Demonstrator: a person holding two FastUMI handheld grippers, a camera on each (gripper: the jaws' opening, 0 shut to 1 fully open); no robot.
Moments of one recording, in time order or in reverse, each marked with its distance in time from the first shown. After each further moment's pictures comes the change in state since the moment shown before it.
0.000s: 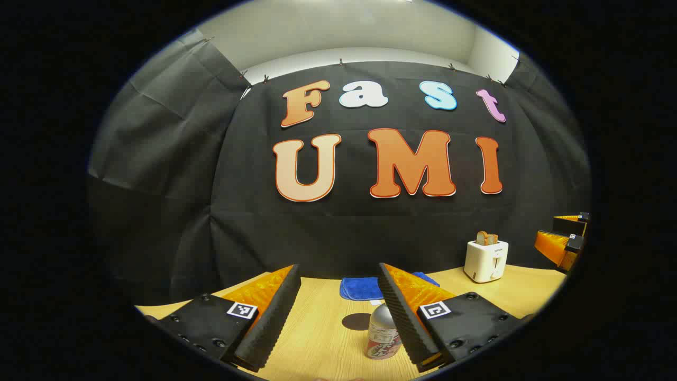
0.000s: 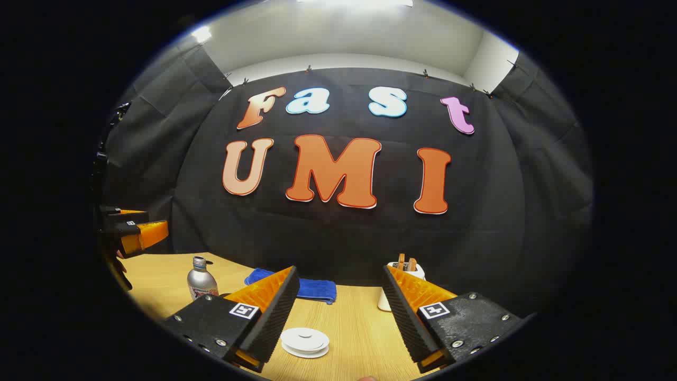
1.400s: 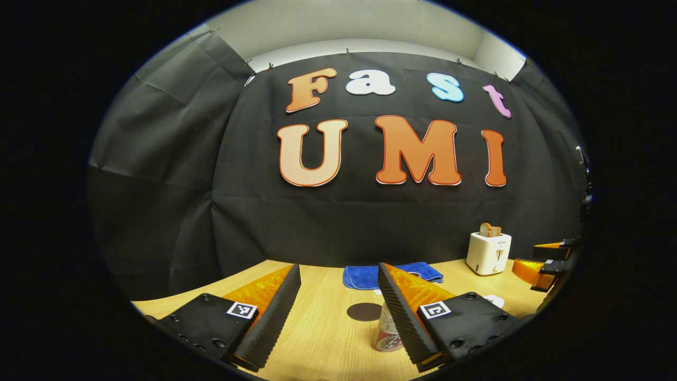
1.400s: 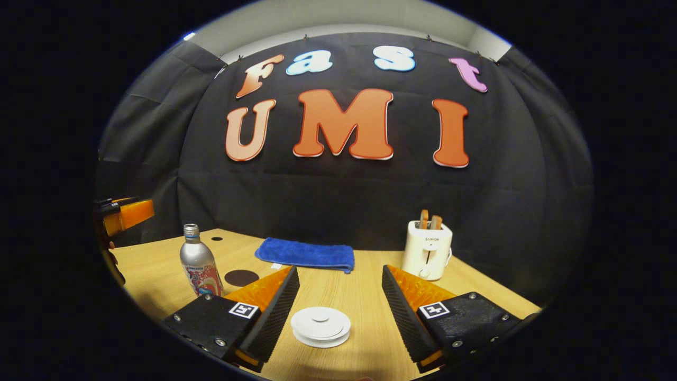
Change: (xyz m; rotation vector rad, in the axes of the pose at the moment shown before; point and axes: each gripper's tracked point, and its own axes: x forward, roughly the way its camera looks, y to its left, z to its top) left arm 0.002 0.021 -0.031 -0.026 0.081 0.012; right arm 0.032 0.038 -0.096 0.074 0.262 0.102
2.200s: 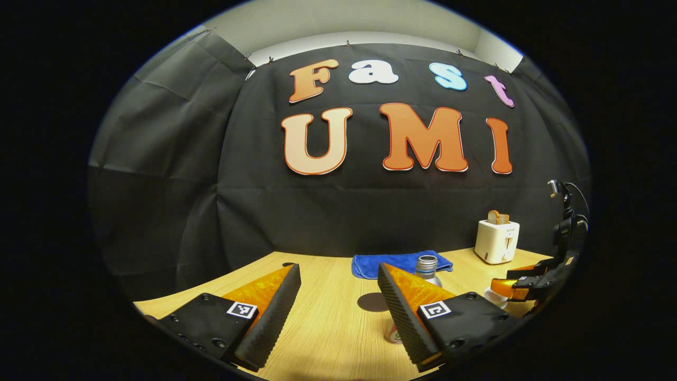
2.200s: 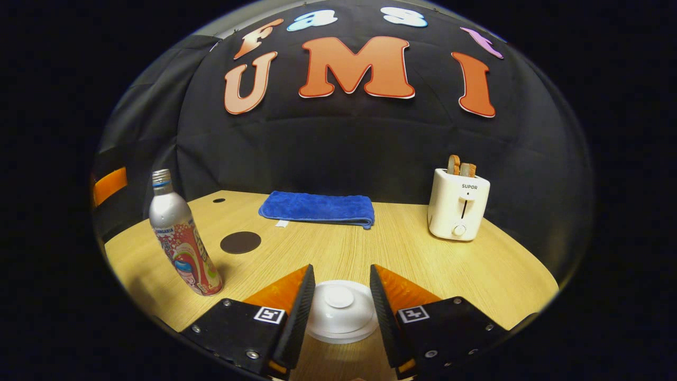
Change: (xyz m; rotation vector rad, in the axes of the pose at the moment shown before) left arm 0.003 0.011 -0.020 0.027 0.050 0.018; right arm 0.050 0.018 -0.080 -0.024 0.235 0.026
